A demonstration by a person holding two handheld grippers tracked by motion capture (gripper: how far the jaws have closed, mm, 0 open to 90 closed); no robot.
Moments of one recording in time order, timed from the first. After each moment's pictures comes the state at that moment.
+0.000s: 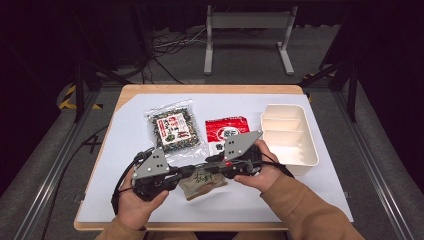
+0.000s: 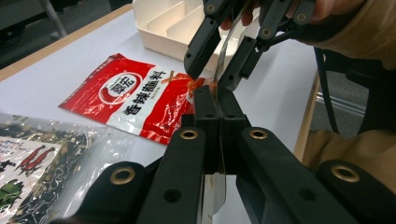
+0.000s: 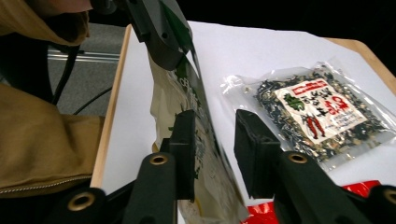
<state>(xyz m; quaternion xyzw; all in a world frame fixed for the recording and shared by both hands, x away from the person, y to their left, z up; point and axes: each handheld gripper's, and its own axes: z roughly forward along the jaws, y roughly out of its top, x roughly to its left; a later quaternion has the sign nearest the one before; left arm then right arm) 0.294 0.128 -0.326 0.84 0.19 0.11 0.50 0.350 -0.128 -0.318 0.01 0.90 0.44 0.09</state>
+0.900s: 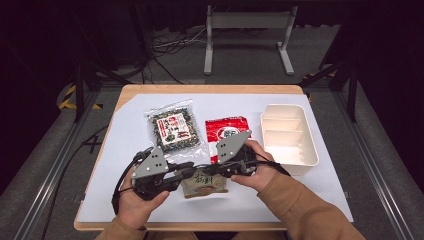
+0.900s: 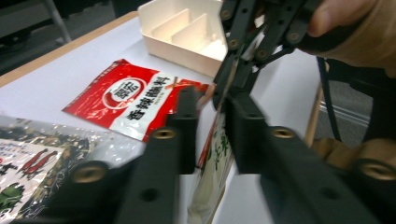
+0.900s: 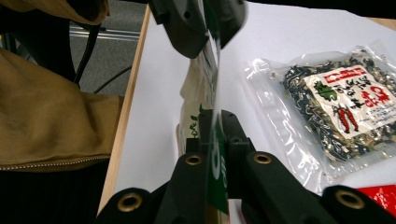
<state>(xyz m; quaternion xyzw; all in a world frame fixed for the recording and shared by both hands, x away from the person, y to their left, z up) 0.299 0.131 -0.330 0.82 0.20 0.12 0.51 0.353 -0.117 -0.320 -0.01 0.92 0.40 0.06</state>
